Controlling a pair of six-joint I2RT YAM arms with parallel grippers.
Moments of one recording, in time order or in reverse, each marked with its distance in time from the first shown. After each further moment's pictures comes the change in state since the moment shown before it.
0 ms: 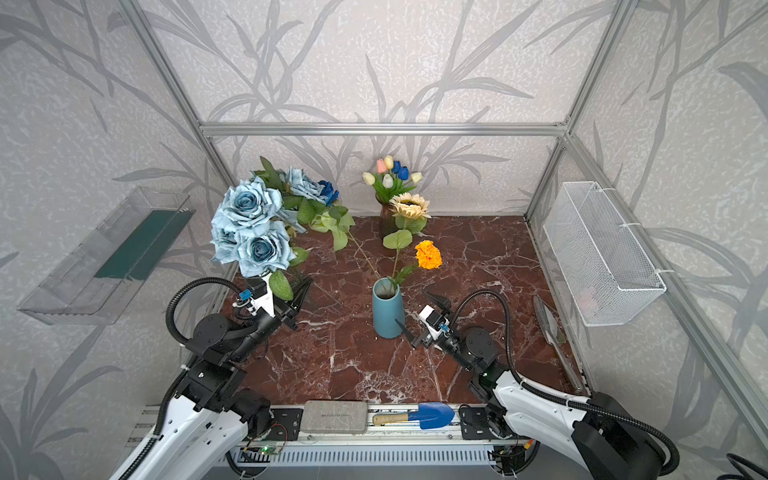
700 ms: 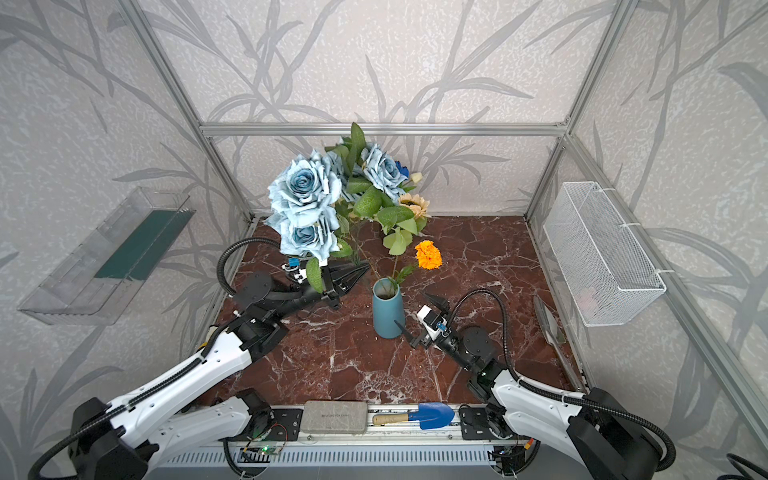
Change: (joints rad) left arm -0.237 0.549 0.267 0.450 0.218 -0.088; right arm 0.001 0.028 0.000 0.000 0.000 -0.001
